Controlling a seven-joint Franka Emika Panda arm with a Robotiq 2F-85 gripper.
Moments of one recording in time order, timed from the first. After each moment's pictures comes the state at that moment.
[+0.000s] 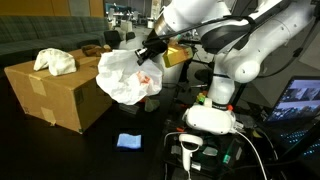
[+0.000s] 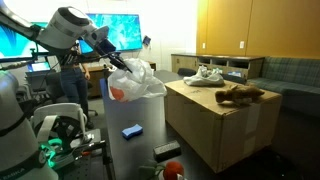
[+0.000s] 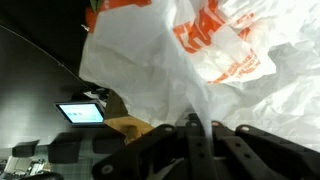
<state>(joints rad) 0.31 -0.67 0.40 -2.74 -0.59 2.35 1.42</state>
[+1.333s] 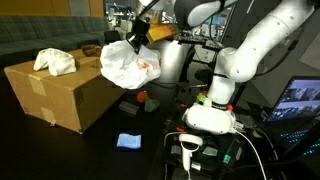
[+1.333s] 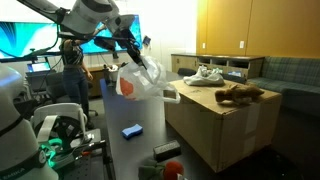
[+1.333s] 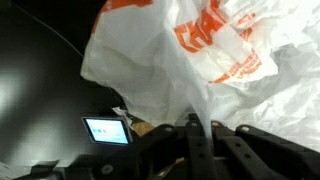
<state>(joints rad) 0.15 -0.50 0.30 -2.51 -0.47 2.15 1.04</state>
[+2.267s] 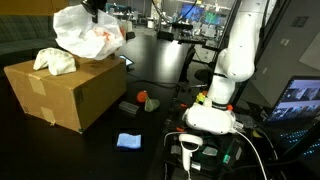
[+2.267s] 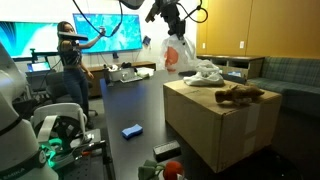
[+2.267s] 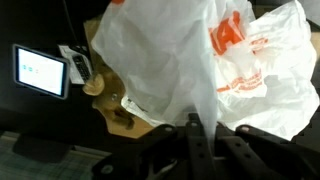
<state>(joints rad) 0.08 0.04 0.22 -1.72 -0.37 1.97 0.36</state>
